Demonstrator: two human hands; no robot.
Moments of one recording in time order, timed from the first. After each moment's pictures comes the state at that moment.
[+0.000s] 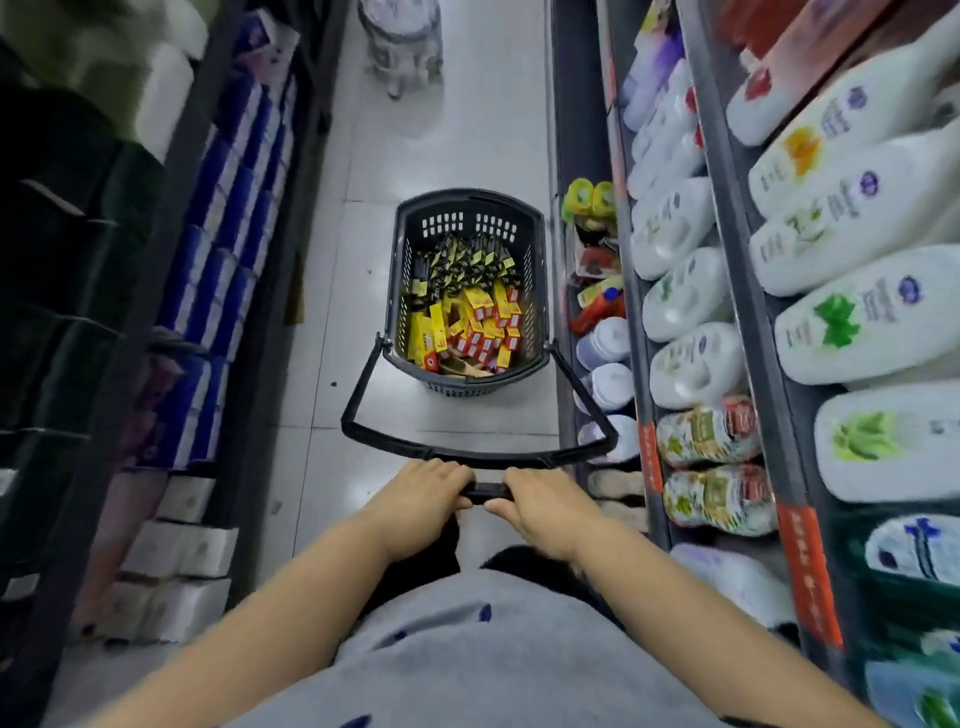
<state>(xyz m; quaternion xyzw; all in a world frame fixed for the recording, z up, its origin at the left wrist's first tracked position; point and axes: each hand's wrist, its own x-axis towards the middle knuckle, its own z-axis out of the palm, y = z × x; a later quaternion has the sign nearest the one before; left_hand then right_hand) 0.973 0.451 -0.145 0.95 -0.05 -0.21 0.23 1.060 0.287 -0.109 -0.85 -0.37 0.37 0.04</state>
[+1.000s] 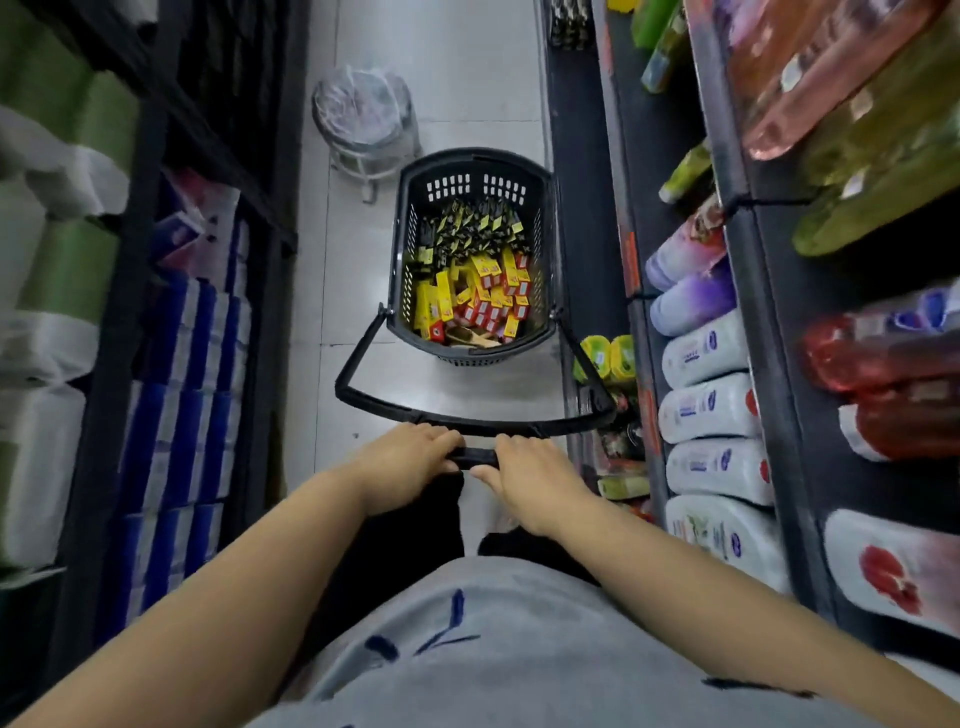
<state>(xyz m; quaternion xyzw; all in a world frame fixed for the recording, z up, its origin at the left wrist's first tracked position) 1.559 0.738 -0.109 0.93 -0.09 -0.30 0.19 1.611 0.566 -0.103 -0.88 -0.35 0.32 0.02</state>
